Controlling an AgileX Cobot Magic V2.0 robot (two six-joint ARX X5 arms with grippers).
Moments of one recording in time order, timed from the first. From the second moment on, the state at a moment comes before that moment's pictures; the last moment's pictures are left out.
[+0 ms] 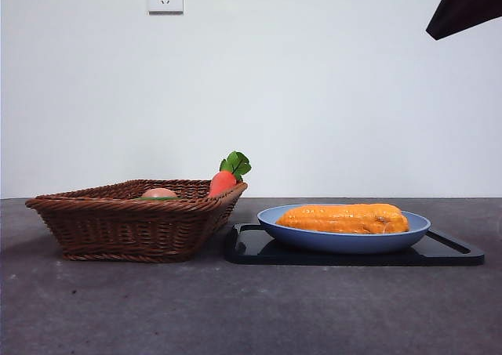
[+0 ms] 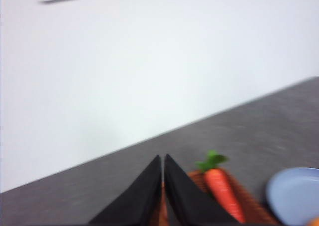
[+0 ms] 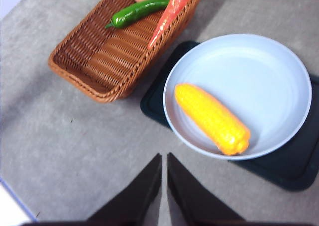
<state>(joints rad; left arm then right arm) -0.03 0.68 0.88 -0.19 0.33 0.18 0.29 0.90 0.89 -0.65 -0.44 0.08</state>
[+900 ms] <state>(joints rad) 0.07 0.00 0.03 -0.13 0.23 0.16 0.29 0.90 0.89 -0.61 -0.44 0.08</state>
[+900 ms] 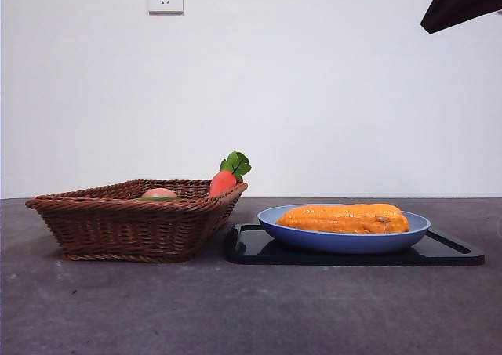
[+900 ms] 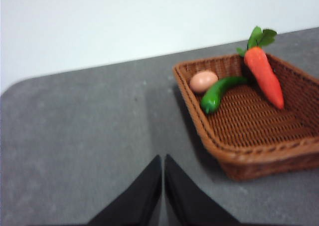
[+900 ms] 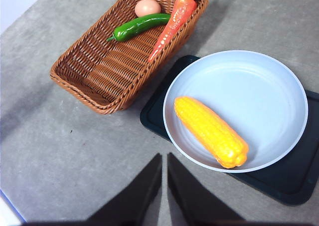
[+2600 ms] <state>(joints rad) 0.07 0.00 0.03 -0.17 0.23 0.12 0.02 0.57 0.71 -0.37 -0.28 -0.03</state>
